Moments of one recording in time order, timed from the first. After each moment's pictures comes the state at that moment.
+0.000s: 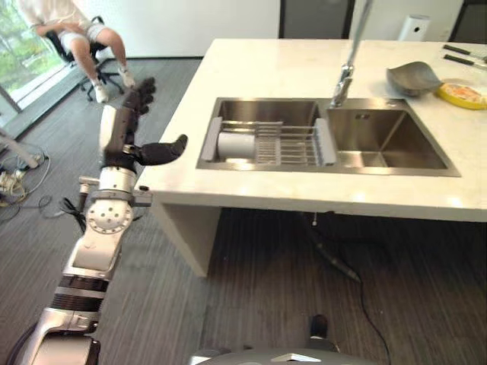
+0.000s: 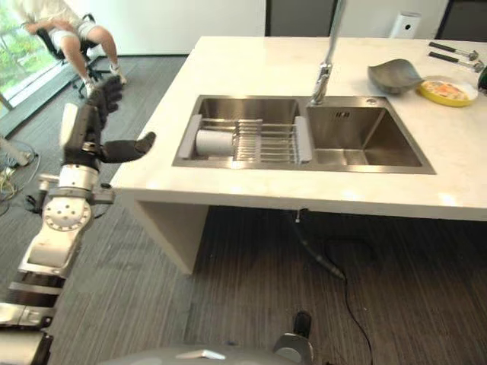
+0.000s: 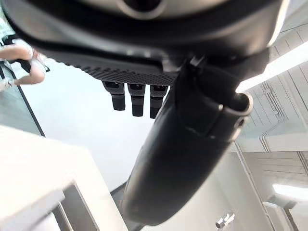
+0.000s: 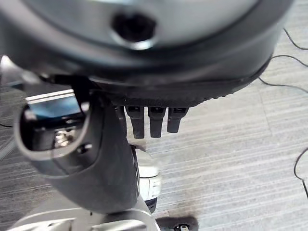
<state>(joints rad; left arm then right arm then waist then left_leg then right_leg) -0.26 0.56 -0.04 0.02 -0.16 -0.13 0.21 0.11 -0.27 0.00 1.35 0.28 0.05 0.08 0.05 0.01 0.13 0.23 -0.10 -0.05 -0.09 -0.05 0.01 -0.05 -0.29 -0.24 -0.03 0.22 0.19</state>
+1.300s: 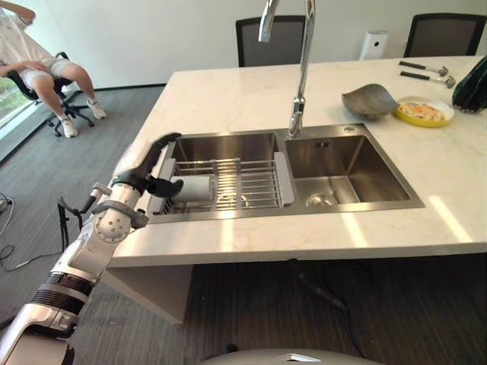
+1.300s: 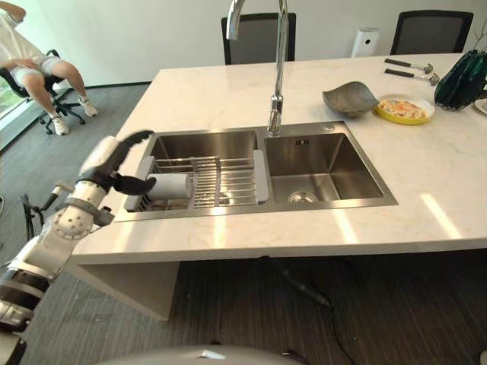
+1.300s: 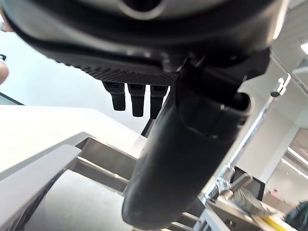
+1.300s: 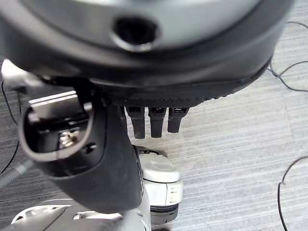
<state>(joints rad) -0.26 0.86 -0.27 0.19 0.14 -0.11 0.08 0.23 -0.29 0.10 1.28 0.28 0.00 0.13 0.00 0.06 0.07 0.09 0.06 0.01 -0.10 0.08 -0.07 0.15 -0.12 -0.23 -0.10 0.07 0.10</state>
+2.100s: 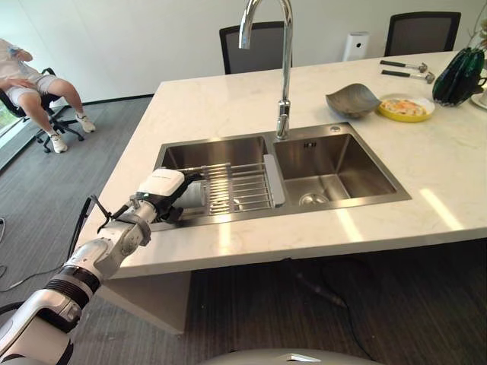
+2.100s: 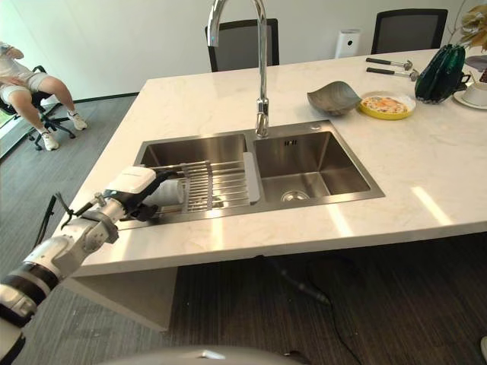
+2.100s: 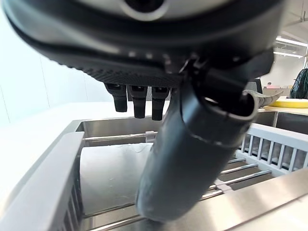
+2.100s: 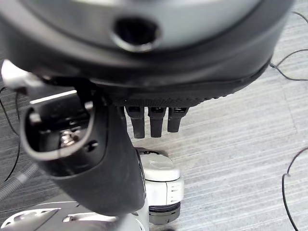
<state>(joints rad) -0.40 0.87 -0.54 0.46 0.60 -0.14 0.16 0.23 -0.28 0.10 1.28 0.28 -0.02 0.08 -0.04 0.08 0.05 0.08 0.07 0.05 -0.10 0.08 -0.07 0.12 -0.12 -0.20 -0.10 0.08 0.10</state>
